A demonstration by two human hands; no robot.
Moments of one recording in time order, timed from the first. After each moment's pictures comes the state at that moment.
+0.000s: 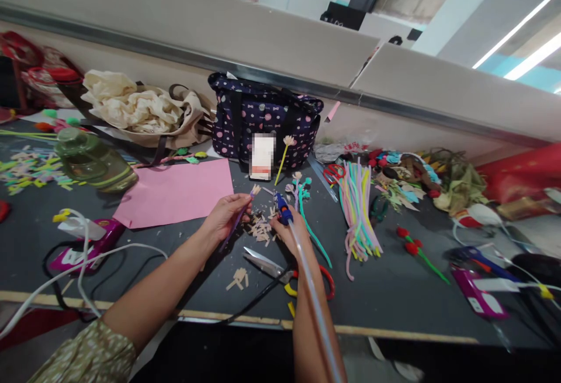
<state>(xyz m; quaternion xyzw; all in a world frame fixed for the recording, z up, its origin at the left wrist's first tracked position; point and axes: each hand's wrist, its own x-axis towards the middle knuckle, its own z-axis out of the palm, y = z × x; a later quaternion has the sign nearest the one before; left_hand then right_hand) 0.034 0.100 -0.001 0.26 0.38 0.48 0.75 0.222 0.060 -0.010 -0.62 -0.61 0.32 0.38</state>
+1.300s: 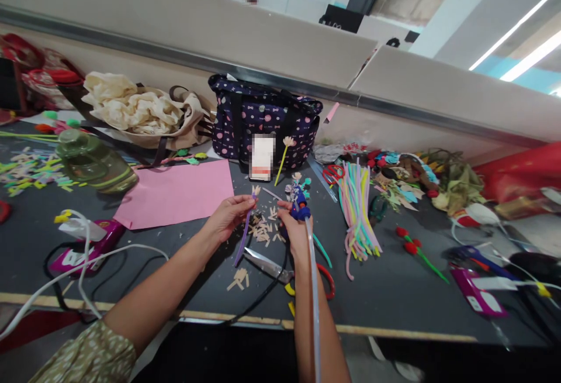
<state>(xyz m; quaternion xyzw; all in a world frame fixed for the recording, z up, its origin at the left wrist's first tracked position) 0.034 0.097 0.000 0.31 0.37 0.46 0.75 0.209 0.067 -0.012 -0.57 -0.41 0.41 0.58</state>
